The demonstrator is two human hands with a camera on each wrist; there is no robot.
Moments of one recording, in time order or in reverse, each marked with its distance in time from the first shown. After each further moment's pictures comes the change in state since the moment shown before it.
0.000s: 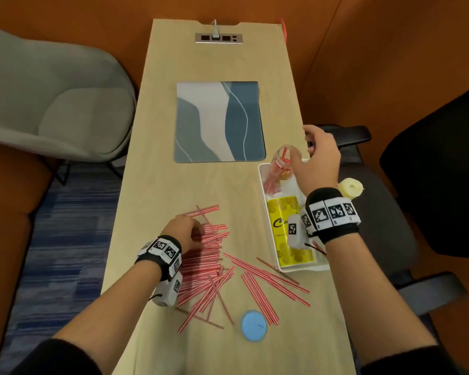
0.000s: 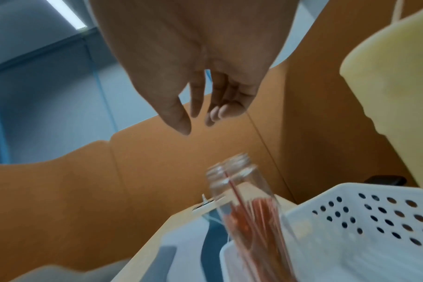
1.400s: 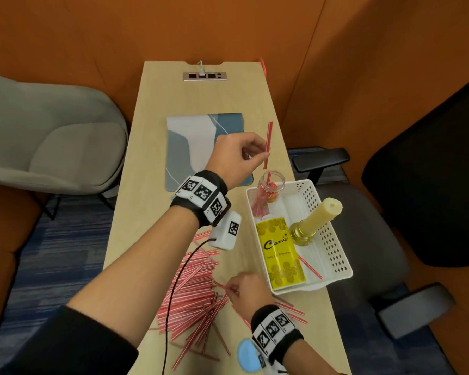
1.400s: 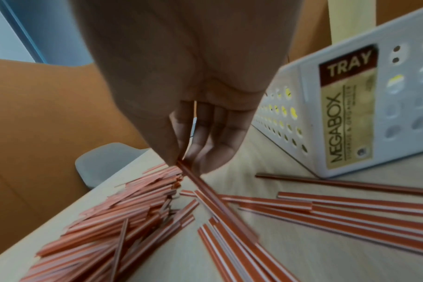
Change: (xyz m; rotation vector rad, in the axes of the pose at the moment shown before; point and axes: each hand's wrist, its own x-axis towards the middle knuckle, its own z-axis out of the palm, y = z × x) left_hand 0.030 0.190 -0.166 -0.563 0.584 0.627; right_hand -0.195 0.037 0.078 -0.239 -0.780 0.011
